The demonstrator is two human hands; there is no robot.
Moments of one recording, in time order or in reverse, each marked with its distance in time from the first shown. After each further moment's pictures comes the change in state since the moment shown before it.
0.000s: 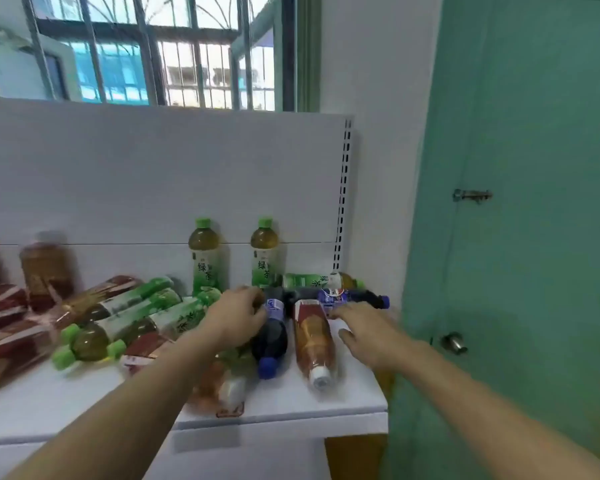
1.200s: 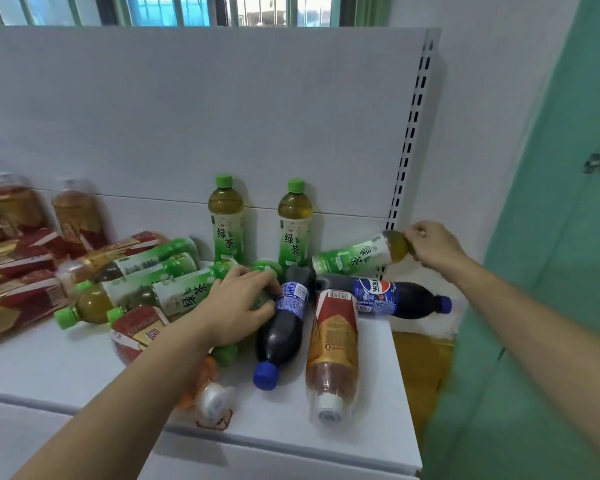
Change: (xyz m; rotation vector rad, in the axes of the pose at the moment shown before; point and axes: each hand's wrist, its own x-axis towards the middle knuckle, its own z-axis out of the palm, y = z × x) left_hand 0.014 -0.019 0.017 0.093 -0.015 -0.002; right_hand 0.165 0.113 -0.013 0.642 0.147 0.394
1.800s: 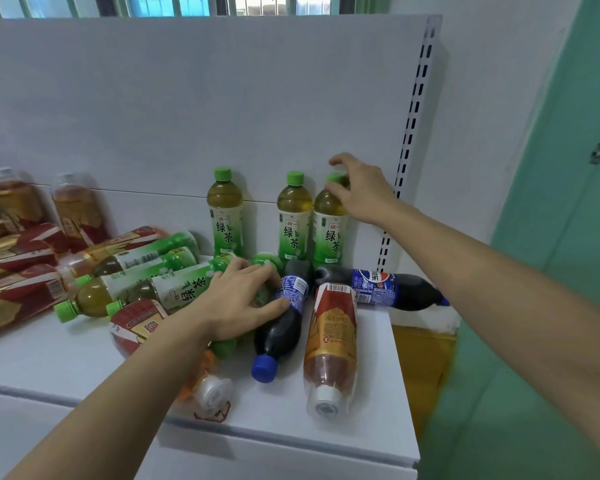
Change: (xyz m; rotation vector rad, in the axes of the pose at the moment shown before) left_hand -0.004 0.007 -0.005 0.020 -0.066 -0.002; right_hand 0.004 -0.122 0.036 -0.114 -0.024 -0.511
